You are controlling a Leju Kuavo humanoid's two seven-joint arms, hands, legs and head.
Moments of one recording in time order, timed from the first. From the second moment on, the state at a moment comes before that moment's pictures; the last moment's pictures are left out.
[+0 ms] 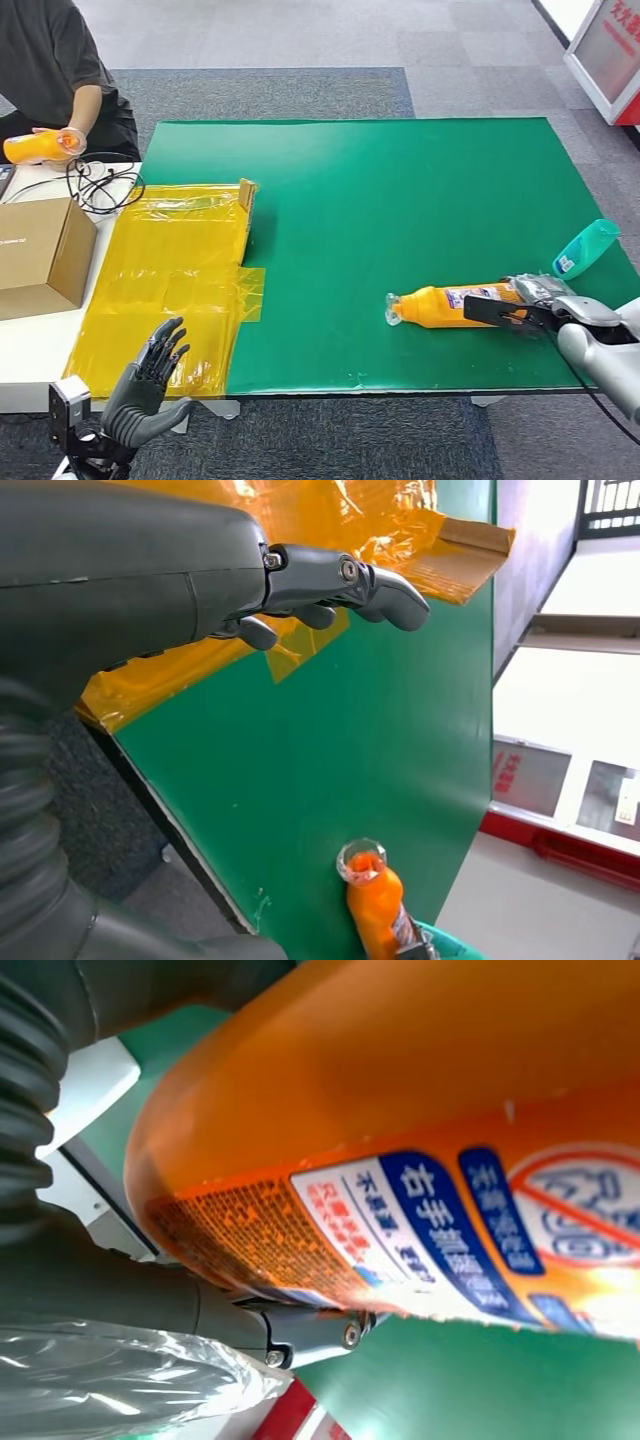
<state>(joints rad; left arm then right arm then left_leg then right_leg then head) 0.26 0.01 0.10 -1.35 0.03 -0.45 -0.45 -0.57 -0.65 0.53 -0.99 0.77 0.19 -0.20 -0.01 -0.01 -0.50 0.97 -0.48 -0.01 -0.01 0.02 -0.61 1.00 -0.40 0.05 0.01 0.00</state>
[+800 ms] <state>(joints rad) 0.22 0.00 0.04 -1.38 -0.03 -0.40 -0.47 -0.14 -0.40 0.17 -1.59 0.55 -0.12 -0.25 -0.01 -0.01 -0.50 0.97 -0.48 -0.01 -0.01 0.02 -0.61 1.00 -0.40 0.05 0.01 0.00</state>
